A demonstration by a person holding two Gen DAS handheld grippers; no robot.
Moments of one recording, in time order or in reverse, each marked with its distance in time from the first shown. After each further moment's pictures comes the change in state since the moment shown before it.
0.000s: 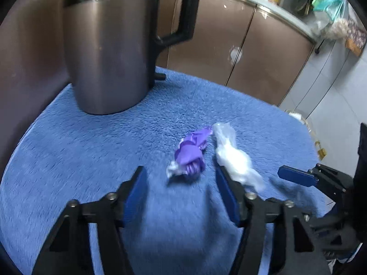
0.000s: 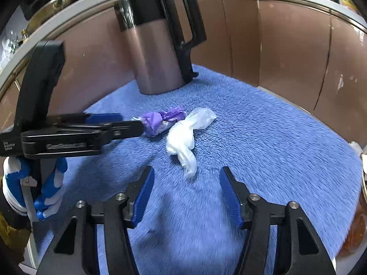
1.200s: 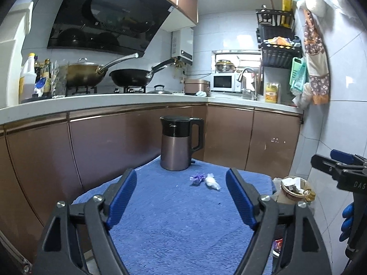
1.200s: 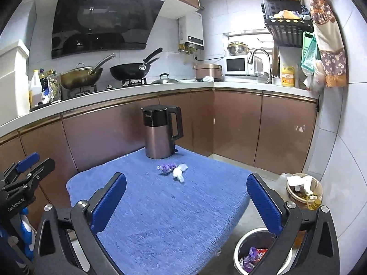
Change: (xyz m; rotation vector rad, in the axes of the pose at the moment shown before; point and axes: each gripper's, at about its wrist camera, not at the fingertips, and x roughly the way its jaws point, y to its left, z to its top) left arm -0.381 -0.110 -0.229 -0.059 -0.704 0.301; right arm -0.358 0.117 -0.126 0.003 -0.499 -0.266
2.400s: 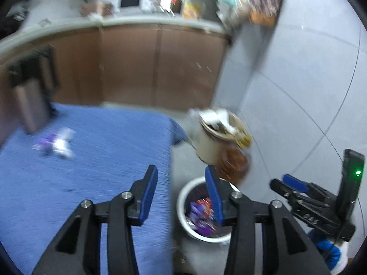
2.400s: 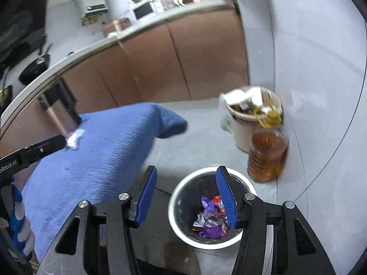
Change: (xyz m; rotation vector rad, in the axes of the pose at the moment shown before) left arm 0.189 -0.251 -0.038 0.140 0.464 -0.497; right arm 0.074 -0.242 -0.121 0.388 0.295 -0.248
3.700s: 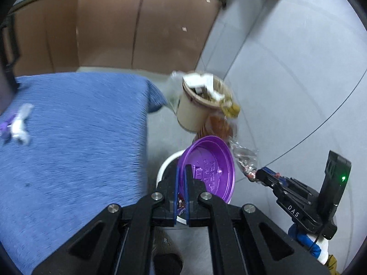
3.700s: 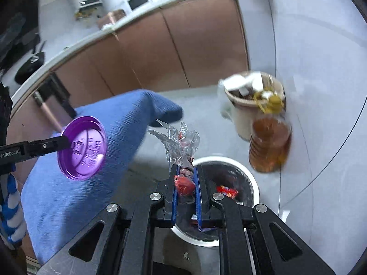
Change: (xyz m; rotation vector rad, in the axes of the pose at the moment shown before) left arm 0.109 -0.021 0.000 -0.006 0.319 -0.158; right arm 0.052 -0.044 -0.017 0.066 0.106 0.005
